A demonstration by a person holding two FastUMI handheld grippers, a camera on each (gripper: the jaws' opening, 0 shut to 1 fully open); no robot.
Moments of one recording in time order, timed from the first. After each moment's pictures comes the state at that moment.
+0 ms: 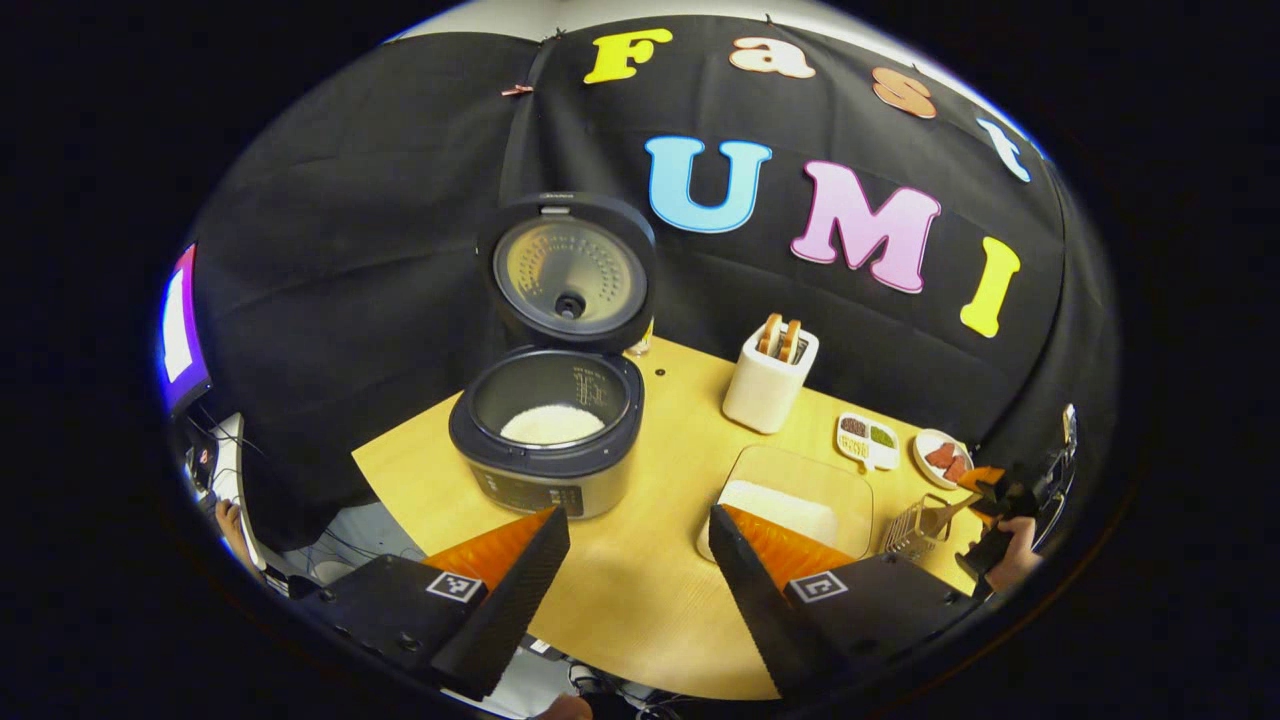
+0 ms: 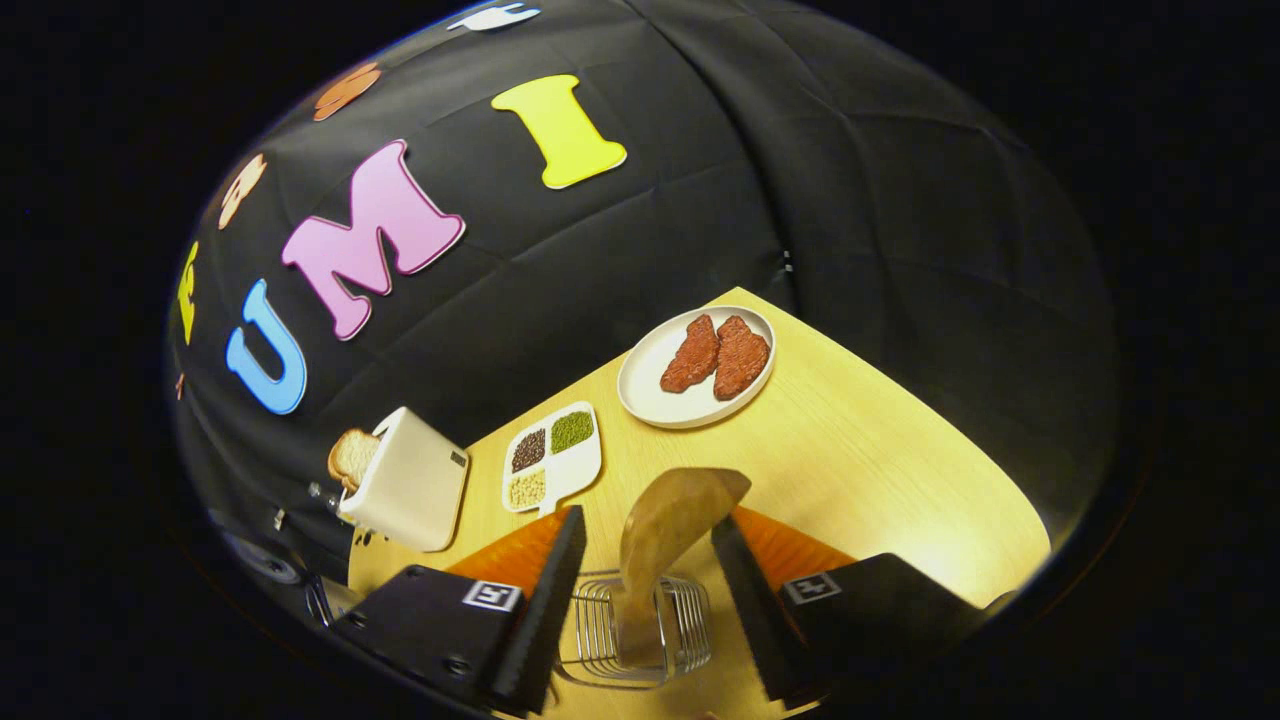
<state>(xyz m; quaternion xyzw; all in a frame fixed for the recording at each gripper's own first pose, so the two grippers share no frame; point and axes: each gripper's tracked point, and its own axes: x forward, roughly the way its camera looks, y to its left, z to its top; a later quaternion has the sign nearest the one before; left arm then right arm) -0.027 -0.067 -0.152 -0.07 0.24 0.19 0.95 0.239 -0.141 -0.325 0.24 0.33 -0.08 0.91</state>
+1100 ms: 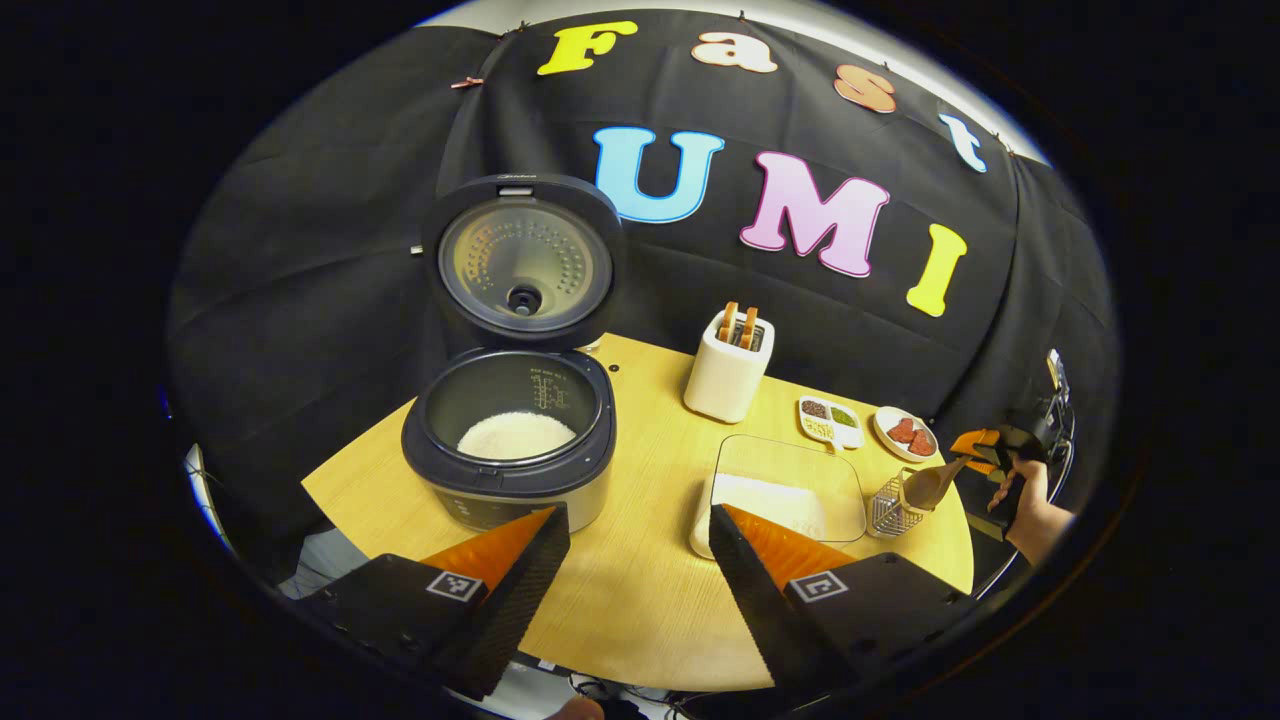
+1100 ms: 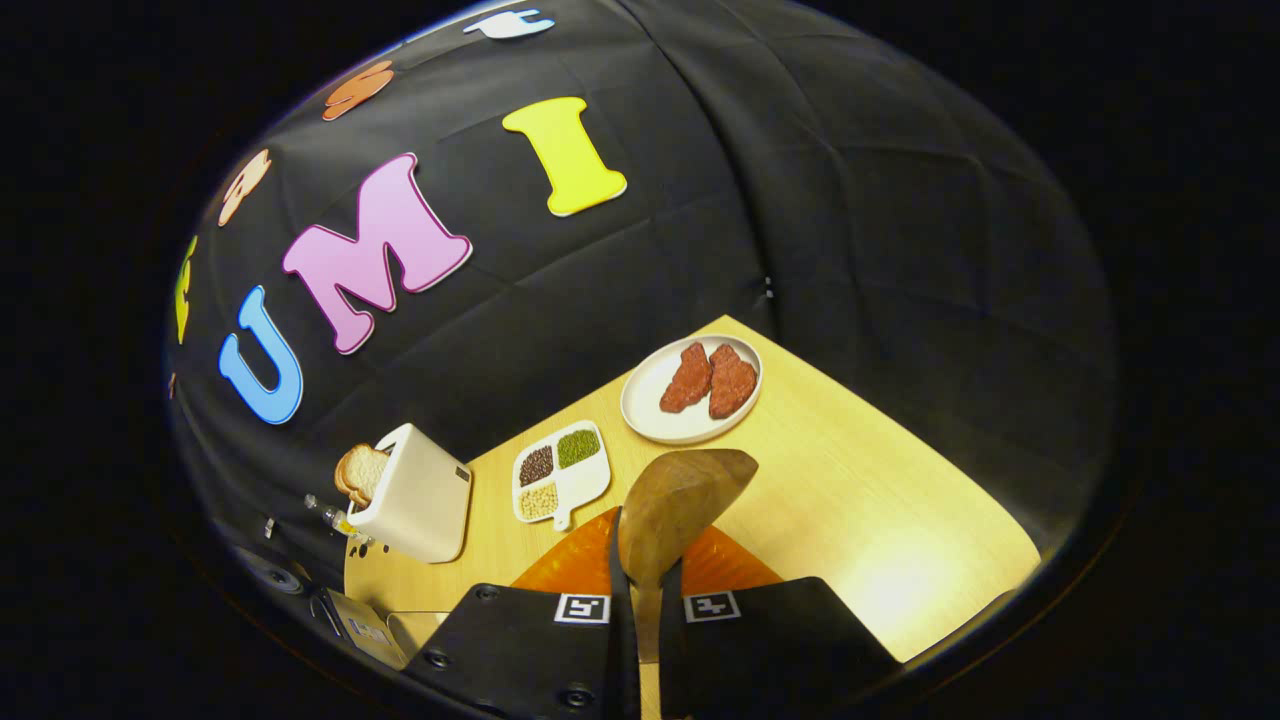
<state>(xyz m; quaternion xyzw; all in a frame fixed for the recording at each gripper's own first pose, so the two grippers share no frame) -0.006 -0.036 -0.159 -0.06 0.23 0.07 0.97 0.217 -0.127 -0.252 0.19 0.29 -0.10 0.93</state>
